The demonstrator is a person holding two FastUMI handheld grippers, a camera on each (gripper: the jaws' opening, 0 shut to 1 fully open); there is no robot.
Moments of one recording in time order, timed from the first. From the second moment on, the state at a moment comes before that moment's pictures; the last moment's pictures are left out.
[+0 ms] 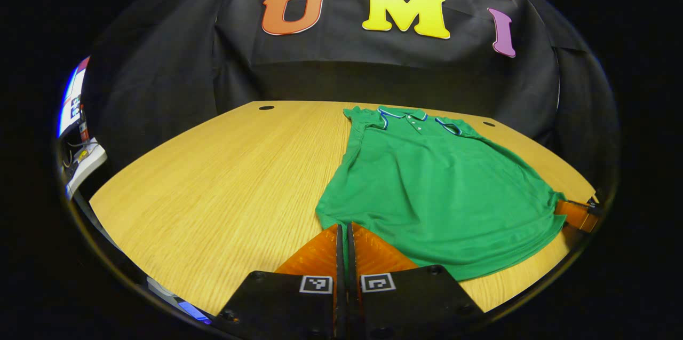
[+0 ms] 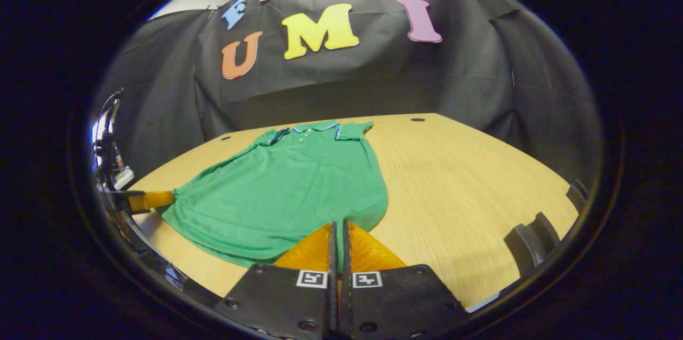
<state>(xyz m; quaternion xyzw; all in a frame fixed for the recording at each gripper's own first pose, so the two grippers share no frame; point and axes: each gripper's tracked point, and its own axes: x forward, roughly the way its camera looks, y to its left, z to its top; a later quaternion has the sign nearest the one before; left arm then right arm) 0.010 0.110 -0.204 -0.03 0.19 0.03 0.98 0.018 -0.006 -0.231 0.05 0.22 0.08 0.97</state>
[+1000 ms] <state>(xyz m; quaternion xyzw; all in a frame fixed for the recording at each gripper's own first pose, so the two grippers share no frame) 0.147 0.105 -0.022 0.02 0.04 0.02 1.00 0.163 0.017 -0.035 -0.05 0.01 0.07 1.00</state>
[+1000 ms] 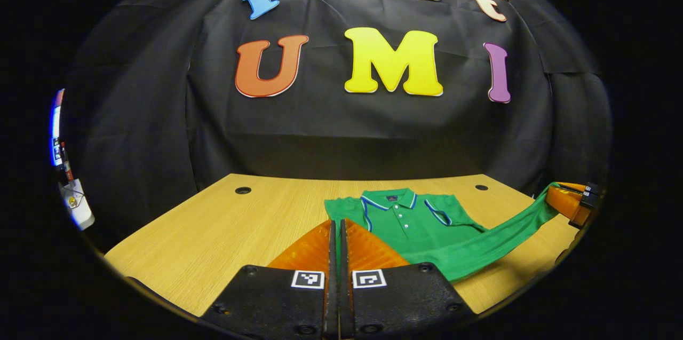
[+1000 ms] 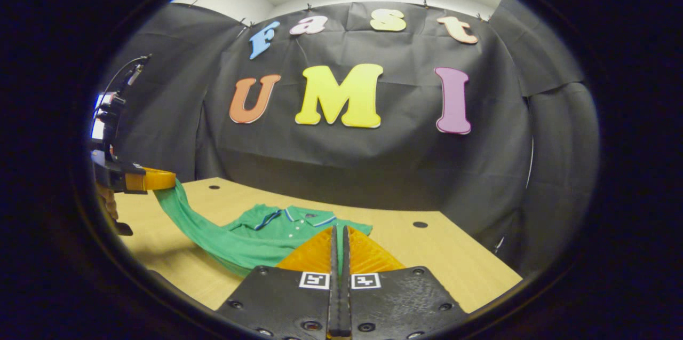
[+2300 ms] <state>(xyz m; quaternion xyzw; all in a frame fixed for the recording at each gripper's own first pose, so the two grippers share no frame) 0.490 0.134 -0.083 0.08 0.01 0.03 1.00 0.532 0.029 -0.113 -0.06 0.03 -0.04 1.00</state>
